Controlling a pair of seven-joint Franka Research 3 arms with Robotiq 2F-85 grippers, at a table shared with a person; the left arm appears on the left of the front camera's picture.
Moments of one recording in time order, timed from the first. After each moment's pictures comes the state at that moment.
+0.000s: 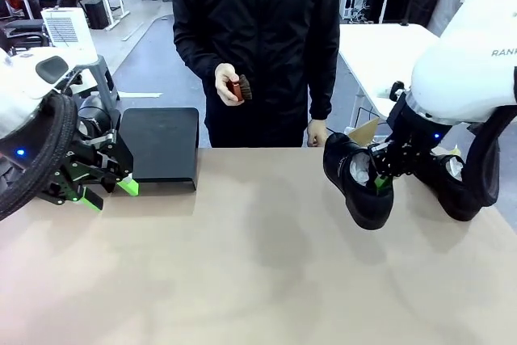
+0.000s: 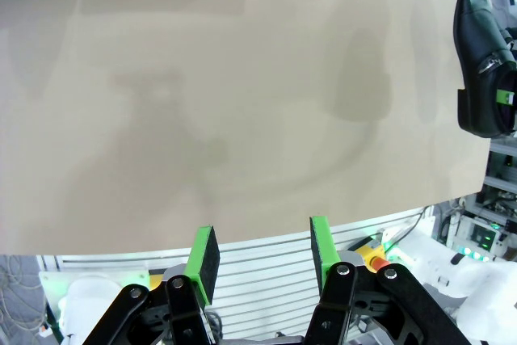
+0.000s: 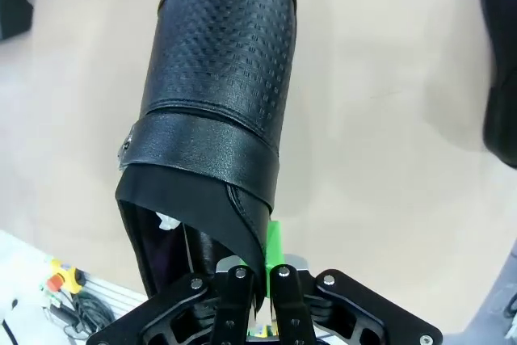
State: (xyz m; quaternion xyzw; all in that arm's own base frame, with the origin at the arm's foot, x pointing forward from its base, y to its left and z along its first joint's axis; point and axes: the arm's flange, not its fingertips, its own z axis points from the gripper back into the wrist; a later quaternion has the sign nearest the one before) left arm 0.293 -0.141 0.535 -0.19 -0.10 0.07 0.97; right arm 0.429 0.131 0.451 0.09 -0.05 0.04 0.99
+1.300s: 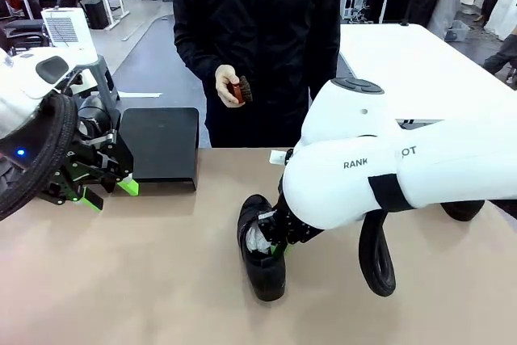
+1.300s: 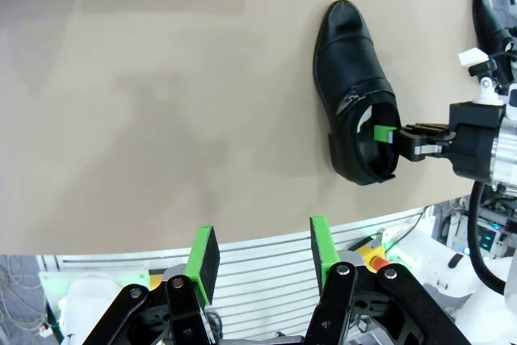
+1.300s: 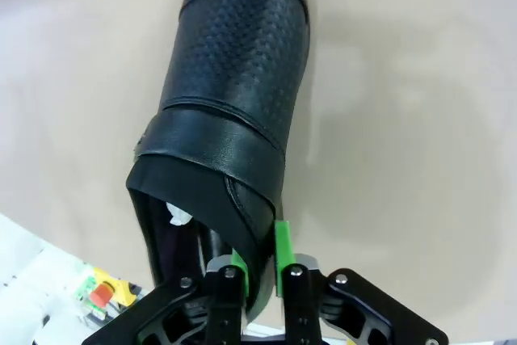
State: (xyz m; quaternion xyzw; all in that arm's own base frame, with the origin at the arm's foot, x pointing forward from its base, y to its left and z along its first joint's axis) left arm 0.293 -0.141 0.535 -0.19 -0.10 0.07 0.97; right arm 0.364 0.324 0.358 0.12 -0.01 0.04 0.99
